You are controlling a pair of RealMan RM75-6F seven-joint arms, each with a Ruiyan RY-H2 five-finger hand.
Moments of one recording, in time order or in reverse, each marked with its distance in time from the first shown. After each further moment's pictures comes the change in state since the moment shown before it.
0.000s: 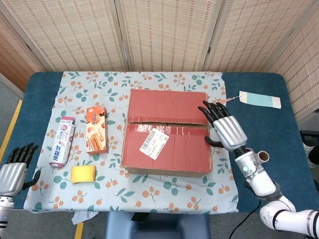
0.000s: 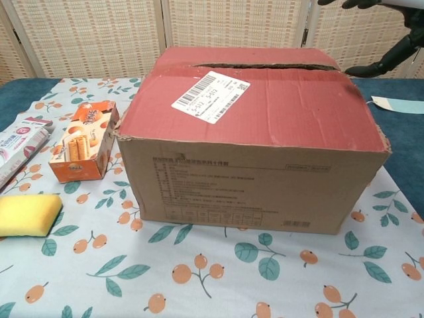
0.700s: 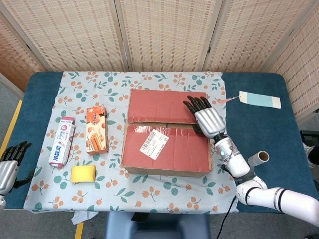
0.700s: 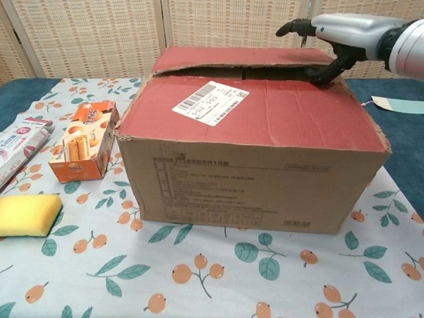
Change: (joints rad) left arm -0.005 0.043 -0.005 0.035 0.001 -0.029 -0.172; right arm 0.201 -0.205 0.008 0.279 0.161 -0.109 -0.085
